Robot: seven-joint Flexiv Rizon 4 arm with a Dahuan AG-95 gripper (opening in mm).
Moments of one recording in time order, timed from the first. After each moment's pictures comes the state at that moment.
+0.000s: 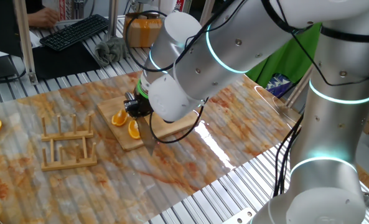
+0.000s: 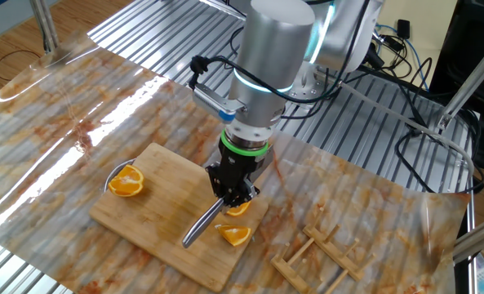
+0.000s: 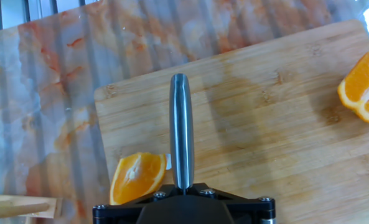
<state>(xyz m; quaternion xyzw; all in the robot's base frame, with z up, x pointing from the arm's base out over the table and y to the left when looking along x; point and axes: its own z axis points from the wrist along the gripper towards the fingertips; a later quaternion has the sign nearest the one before) 0.559 0.079 0.044 0.10 0.98 0.03 0.15</state>
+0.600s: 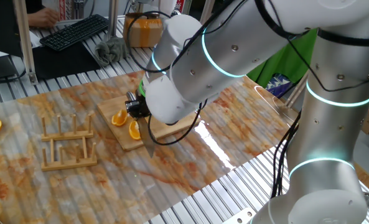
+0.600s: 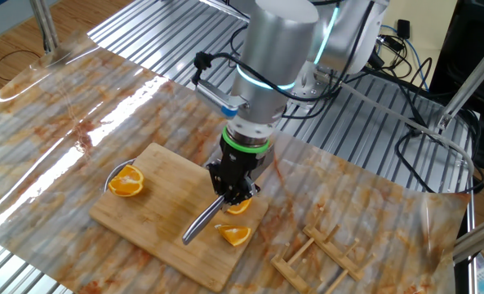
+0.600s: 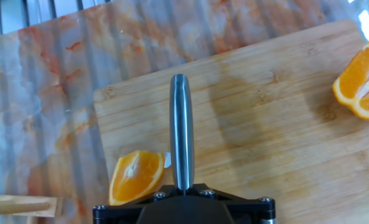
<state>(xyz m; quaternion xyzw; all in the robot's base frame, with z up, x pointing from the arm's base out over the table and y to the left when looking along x) 0.556 0.080 0.047 0.11 0.98 0.04 0.16</state>
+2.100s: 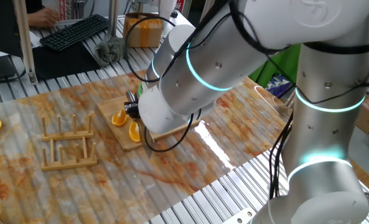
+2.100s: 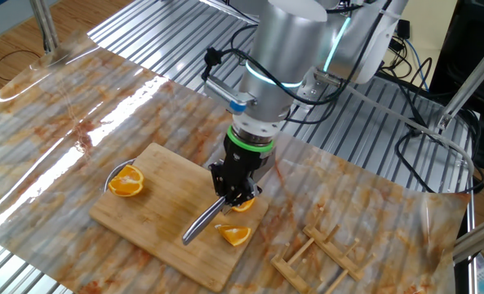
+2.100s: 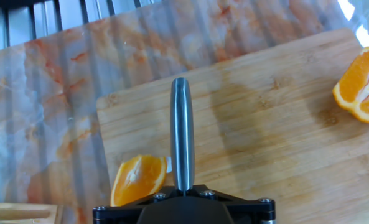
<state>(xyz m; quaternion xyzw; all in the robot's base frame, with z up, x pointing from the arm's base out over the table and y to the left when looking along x) 0.561 0.079 0.044 0.11 0.98 0.02 0.16</state>
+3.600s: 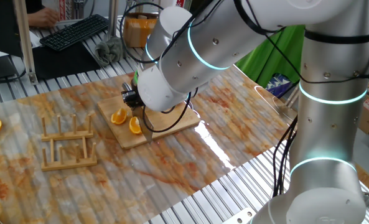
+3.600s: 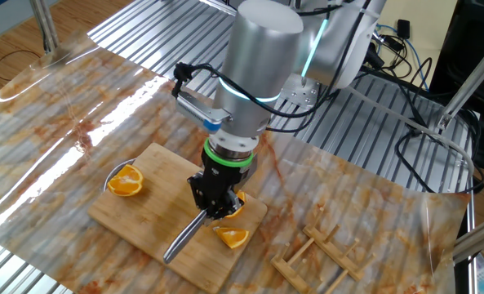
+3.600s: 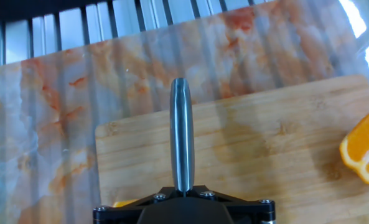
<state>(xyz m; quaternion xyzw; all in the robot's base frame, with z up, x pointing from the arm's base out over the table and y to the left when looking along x) 0.614 0.059 0.056 0.08 0.98 0.01 0.17</state>
